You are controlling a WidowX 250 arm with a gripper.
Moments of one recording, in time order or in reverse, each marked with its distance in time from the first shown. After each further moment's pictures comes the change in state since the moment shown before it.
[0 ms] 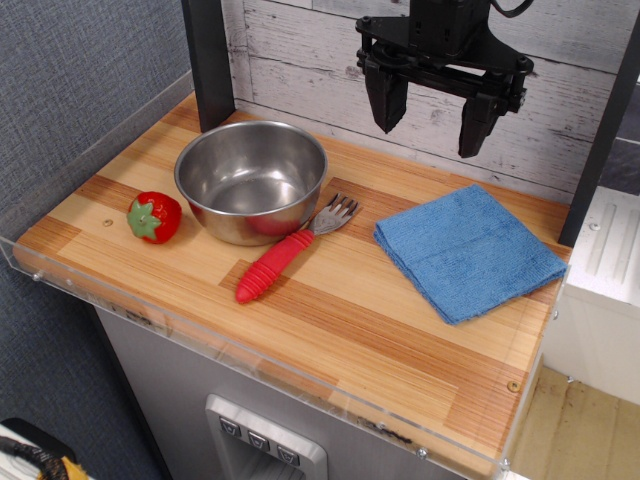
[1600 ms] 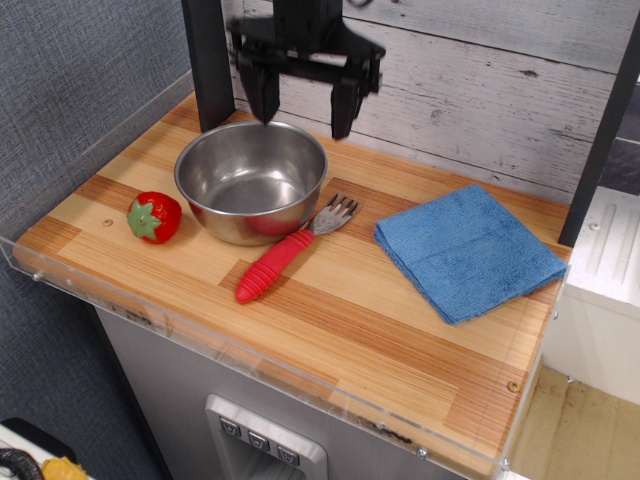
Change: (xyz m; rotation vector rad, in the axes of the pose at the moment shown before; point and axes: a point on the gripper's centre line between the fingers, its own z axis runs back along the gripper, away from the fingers) arm -0.018 0.091 -0.017 0.085 0.062 0.215
